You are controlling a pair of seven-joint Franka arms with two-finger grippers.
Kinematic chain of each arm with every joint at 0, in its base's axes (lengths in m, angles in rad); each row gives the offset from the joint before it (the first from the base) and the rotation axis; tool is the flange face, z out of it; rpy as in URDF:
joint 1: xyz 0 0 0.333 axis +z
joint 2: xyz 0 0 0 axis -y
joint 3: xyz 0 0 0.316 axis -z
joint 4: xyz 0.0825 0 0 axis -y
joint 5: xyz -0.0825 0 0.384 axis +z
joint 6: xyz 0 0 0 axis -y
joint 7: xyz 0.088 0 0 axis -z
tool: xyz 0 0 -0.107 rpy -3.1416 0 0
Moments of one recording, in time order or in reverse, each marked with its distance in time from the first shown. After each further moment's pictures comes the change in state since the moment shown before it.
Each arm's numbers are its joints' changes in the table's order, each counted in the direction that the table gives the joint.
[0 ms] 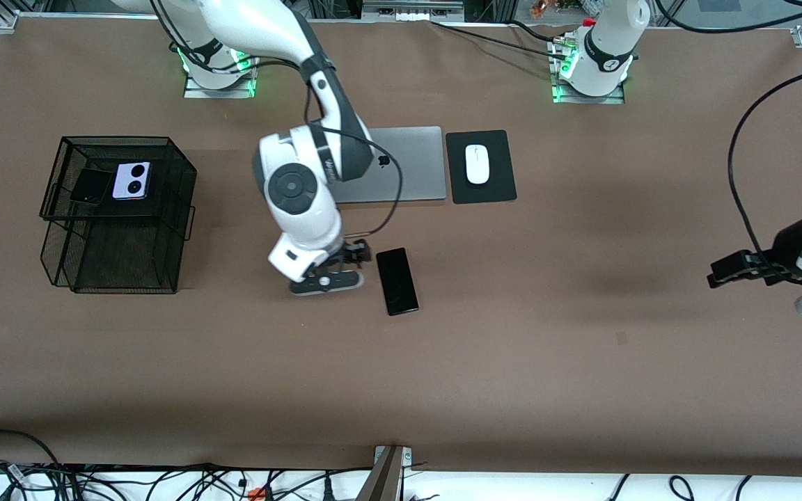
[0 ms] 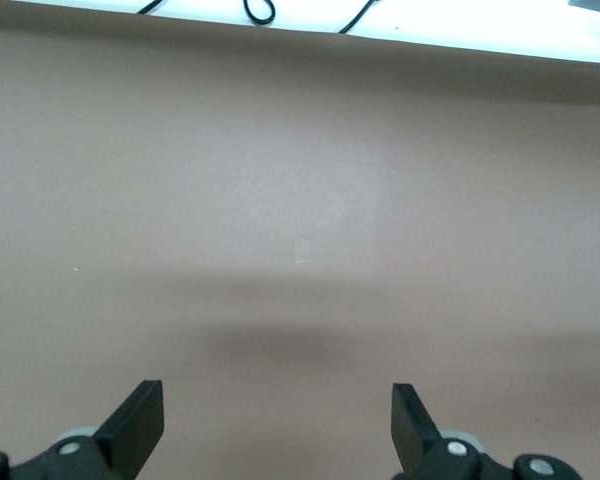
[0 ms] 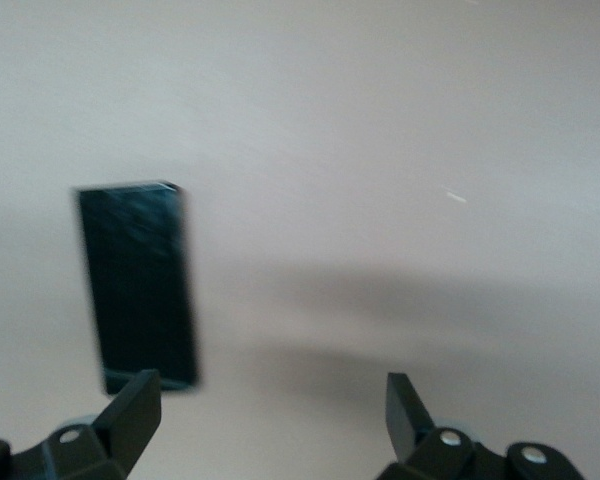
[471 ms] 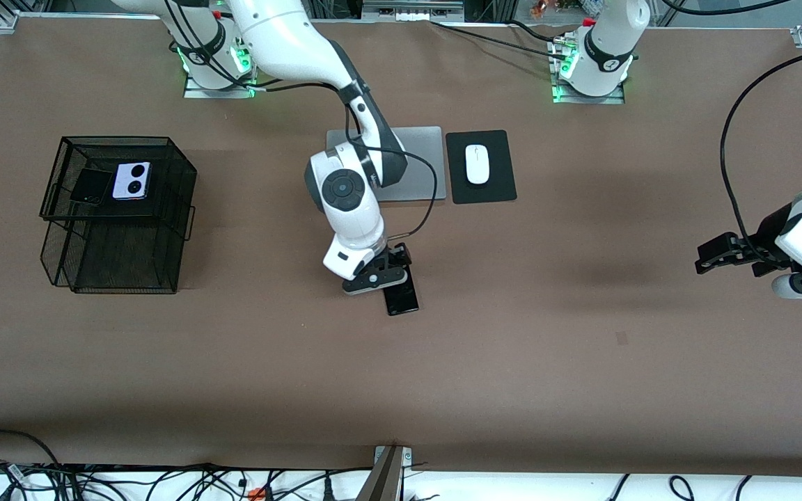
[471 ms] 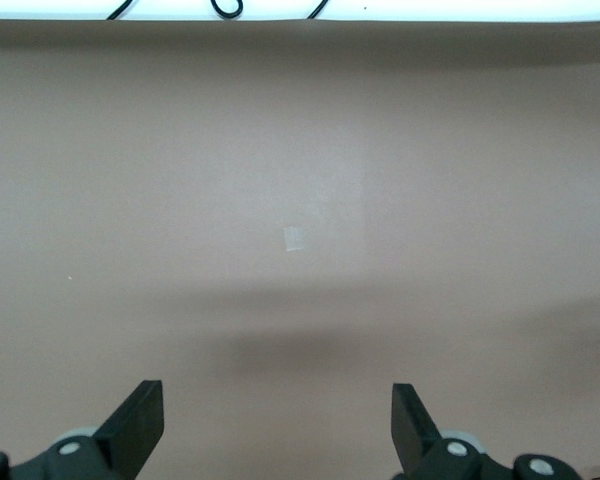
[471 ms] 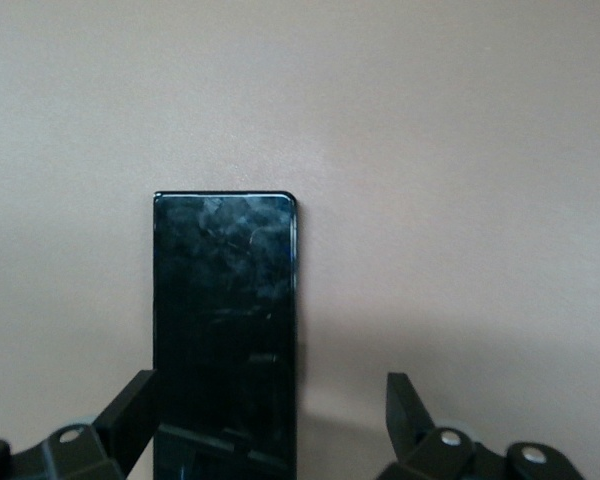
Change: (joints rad) left arm -0.009 0.043 0.006 -0.060 0.019 0.009 0.077; right arm -0.001 -0.135 -0.120 0.006 0.008 0.272 0.002
